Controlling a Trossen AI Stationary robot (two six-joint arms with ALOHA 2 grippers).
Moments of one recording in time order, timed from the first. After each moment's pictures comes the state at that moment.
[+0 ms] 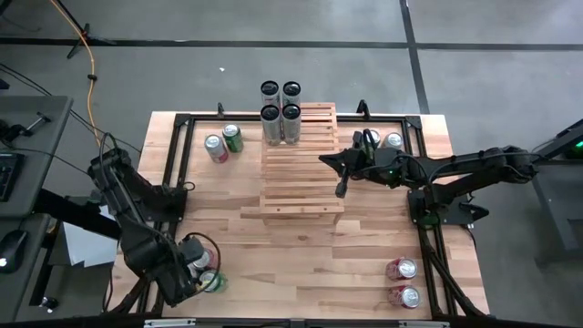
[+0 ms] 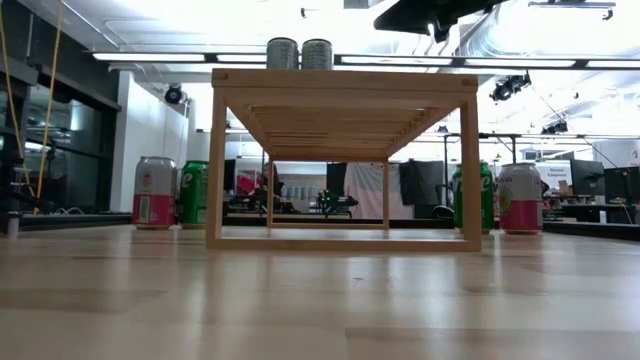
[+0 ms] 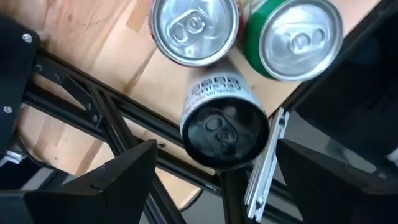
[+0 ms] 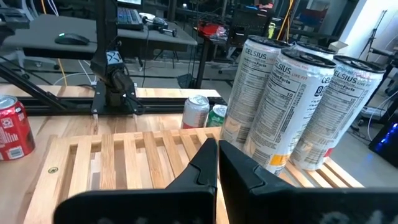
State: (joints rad) left arm -0.96 1.54 1.44 -1.43 0.12 -1.56; right arm 0.03 1.14 0.80 0.19 0.38 -0.13
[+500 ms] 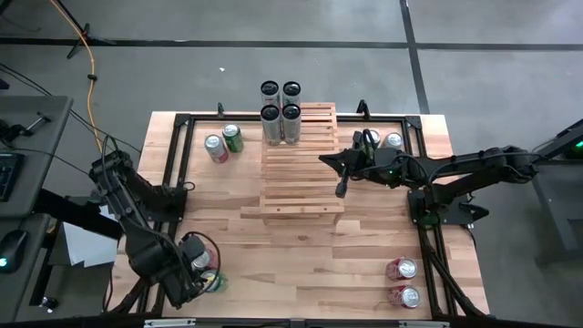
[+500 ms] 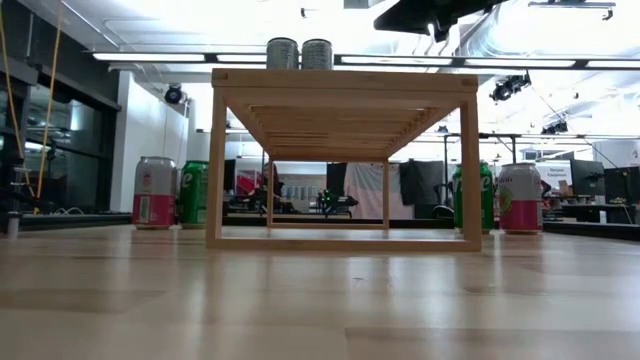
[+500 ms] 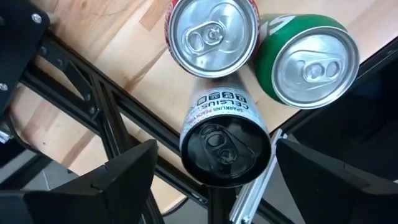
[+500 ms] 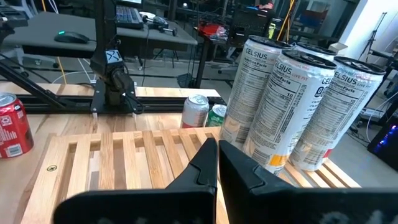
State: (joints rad) left arm -0.95 1.56 1.44 -1.44 0.10 -1.70; right arm 0.03 1.14 0.80 0.19 0.38 -0.14
